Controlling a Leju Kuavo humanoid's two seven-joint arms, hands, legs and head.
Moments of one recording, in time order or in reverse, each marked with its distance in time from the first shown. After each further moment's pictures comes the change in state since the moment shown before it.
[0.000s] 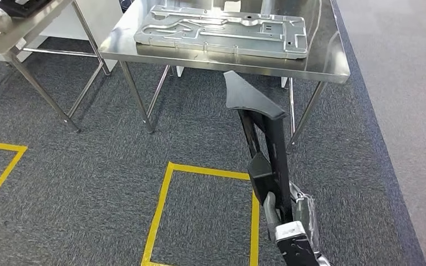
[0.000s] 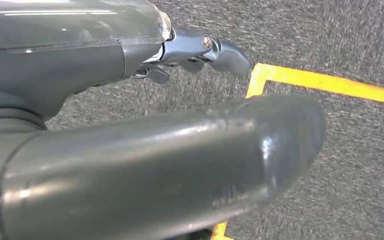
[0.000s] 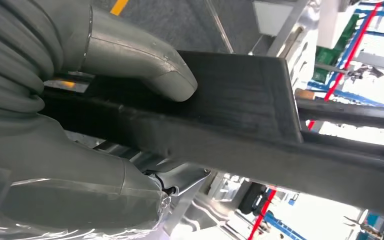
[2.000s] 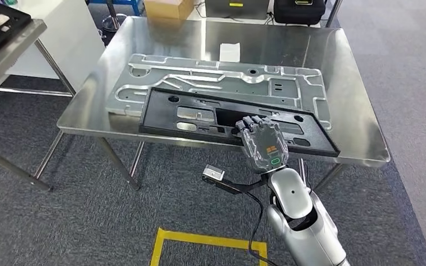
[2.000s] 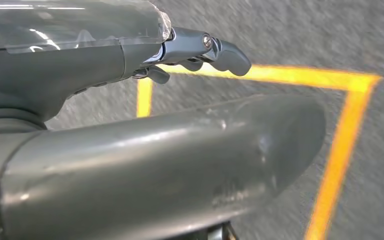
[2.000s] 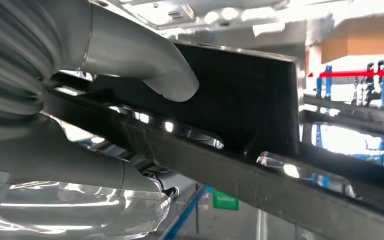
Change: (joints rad) left arm -0.007 0.011 0.114 0.030 -0.164 -0.061 0.090; right arm -0.685 -0.345 0.302 0.393 0.871 -0.022 0.362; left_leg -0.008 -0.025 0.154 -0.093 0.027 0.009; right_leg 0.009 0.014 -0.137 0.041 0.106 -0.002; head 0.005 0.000
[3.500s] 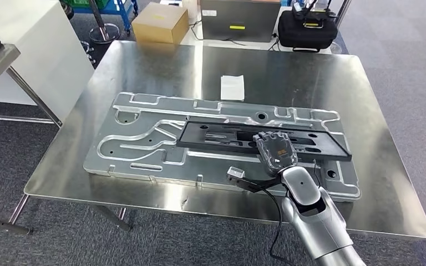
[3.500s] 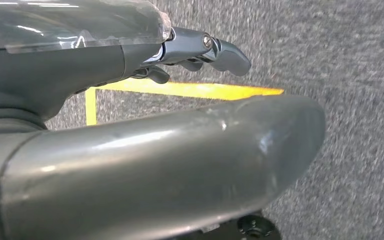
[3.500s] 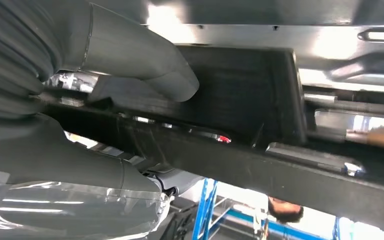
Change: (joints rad) left arm 0.007 0.019 0.046 0.001 -0.065 0.013 -0.014; right arm -0.043 -0.059 -0.125 0.331 -0.070 0.000 -0.109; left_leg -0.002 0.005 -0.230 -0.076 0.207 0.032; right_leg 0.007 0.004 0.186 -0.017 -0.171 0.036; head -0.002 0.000
